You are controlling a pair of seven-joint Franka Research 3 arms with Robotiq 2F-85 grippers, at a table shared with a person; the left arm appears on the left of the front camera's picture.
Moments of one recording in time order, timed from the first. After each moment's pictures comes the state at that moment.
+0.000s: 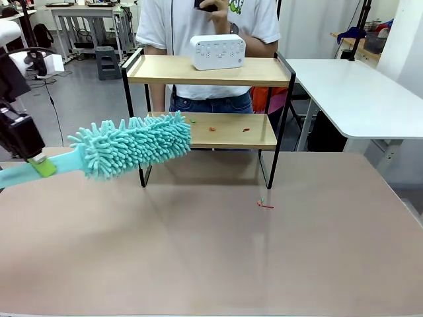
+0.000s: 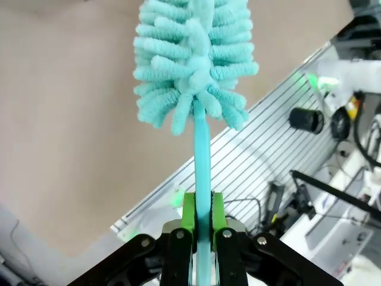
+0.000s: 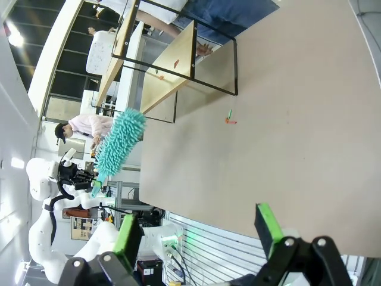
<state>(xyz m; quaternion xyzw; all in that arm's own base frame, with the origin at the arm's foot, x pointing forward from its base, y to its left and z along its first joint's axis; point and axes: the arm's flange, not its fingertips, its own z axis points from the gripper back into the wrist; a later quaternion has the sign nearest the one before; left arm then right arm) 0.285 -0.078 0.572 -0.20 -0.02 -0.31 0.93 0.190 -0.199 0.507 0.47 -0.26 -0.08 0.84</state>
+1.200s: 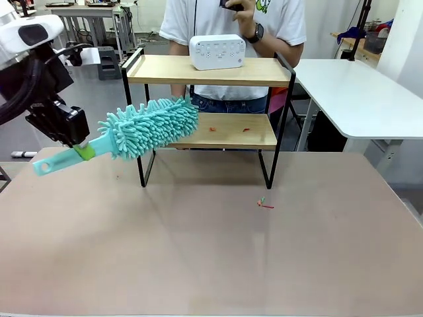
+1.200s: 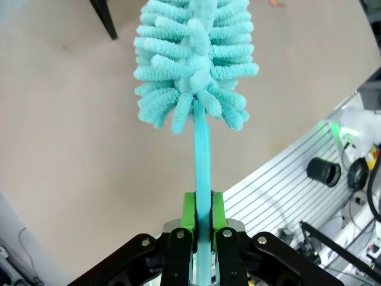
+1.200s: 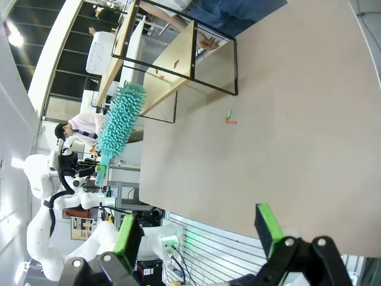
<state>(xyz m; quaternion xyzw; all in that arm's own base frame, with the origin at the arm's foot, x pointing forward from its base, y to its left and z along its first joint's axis) 0.321 -0.134 0.571 -0.15 -0.09 -0.25 0.95 0.190 -0.200 0.507 0.47 -0.26 -0.08 0.84</state>
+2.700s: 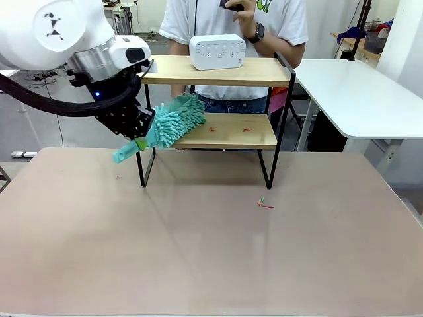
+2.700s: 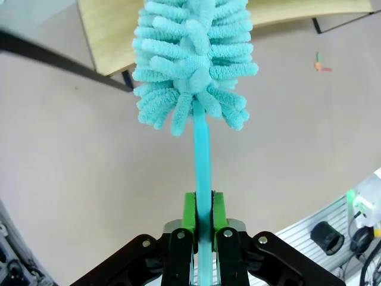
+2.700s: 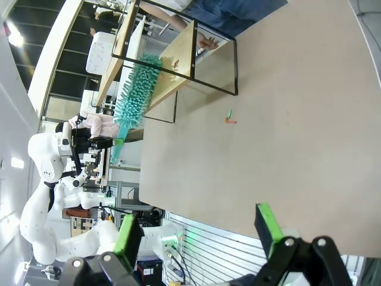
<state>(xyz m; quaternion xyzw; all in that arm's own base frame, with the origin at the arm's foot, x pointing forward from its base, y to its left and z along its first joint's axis) 0.404 -0.235 0.536 -0.08 -0.11 -0.18 0.97 0.189 -0.200 0.507 0.47 -0.26 -0.08 0.84</state>
